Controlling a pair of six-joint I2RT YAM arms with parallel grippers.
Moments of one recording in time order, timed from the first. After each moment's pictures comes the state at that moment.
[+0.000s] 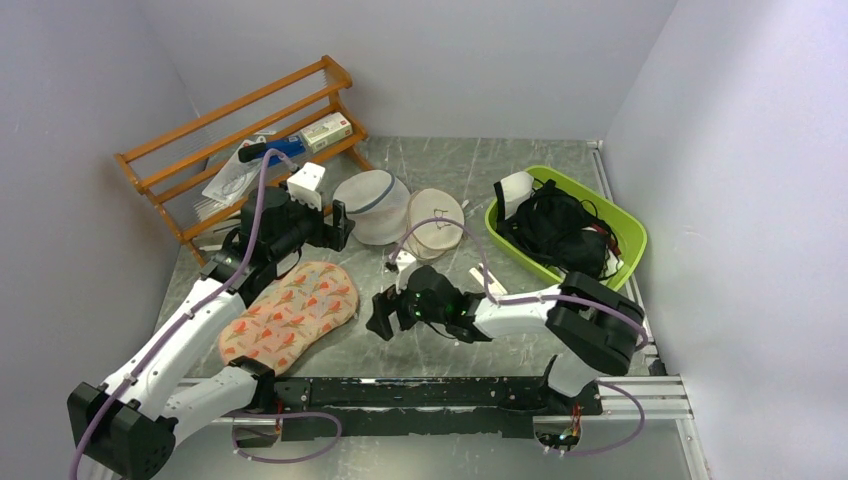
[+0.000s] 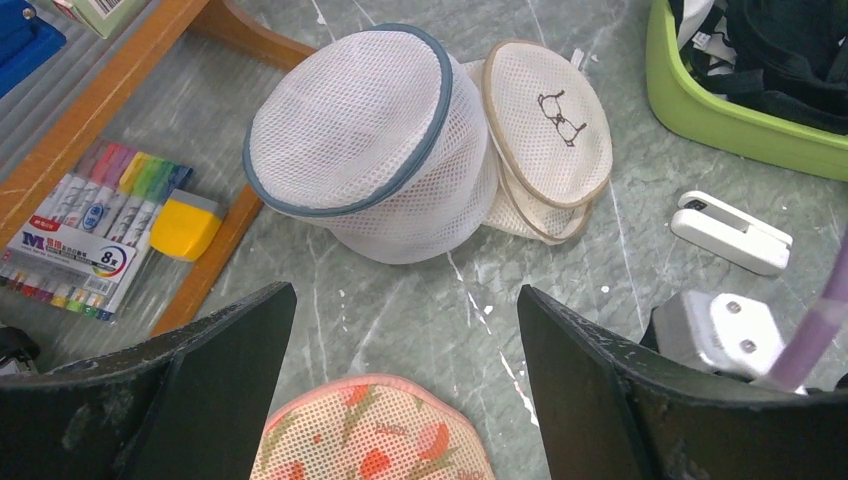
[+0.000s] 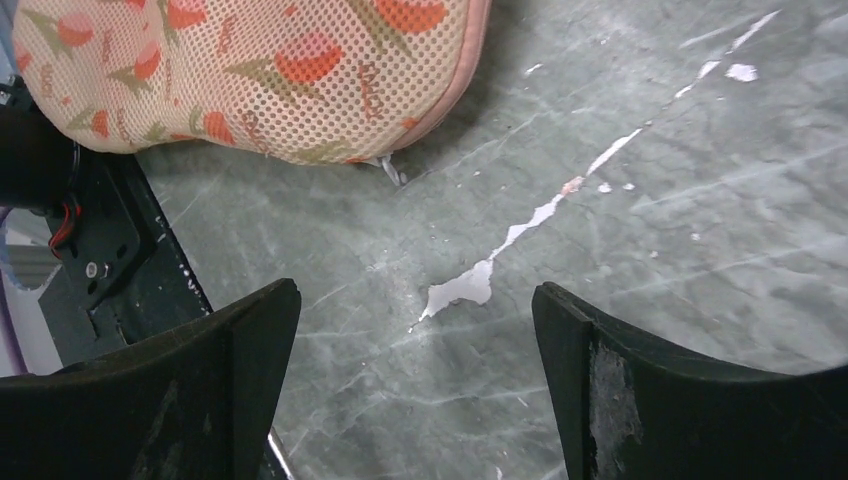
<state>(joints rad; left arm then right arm) -0.44 0.98 0.86 -0.23 0.05 -0.06 1.06 1.57 0.62 0.42 -0.08 0.42</state>
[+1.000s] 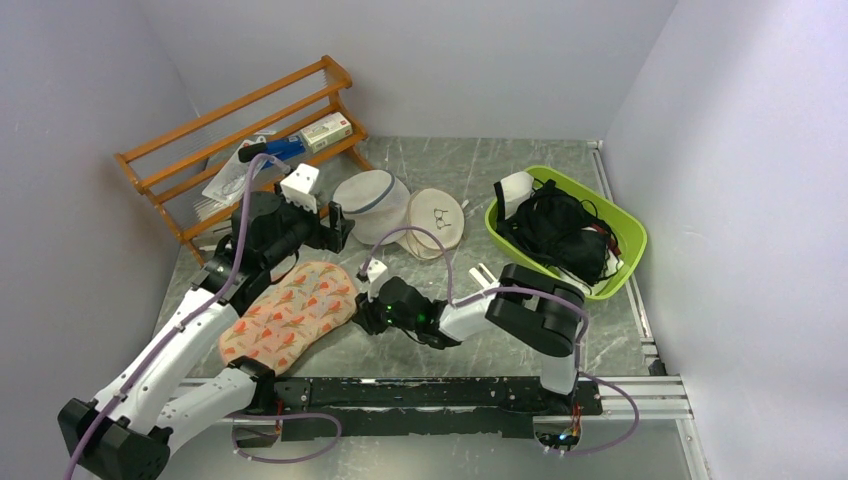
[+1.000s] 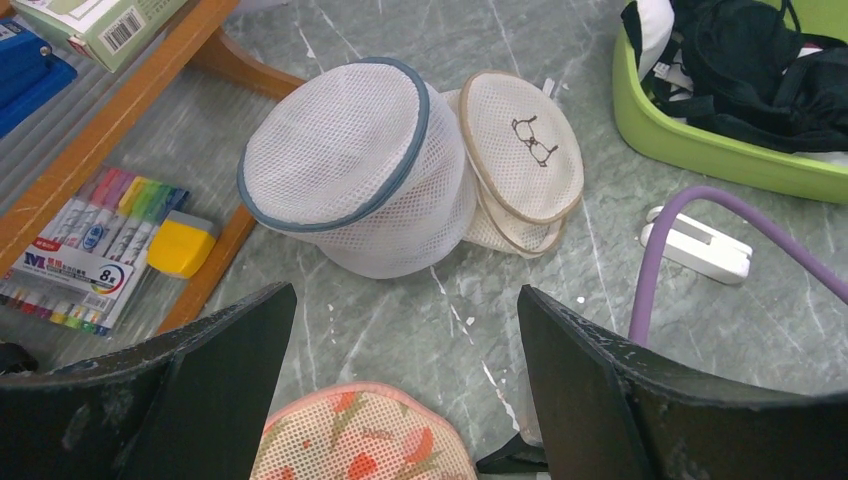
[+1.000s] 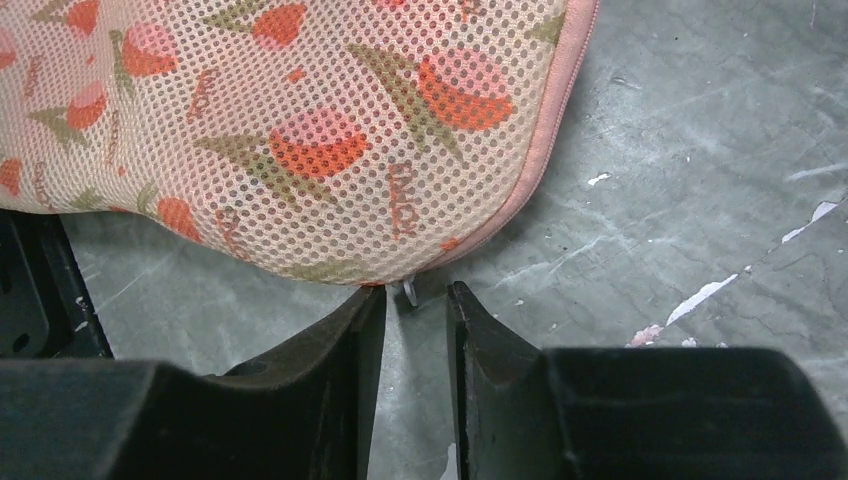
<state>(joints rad) -0.46 0.92 0.86 -0.23 0.06 -0.07 1.15 1.88 0.75 0.66 0.04 0.34</state>
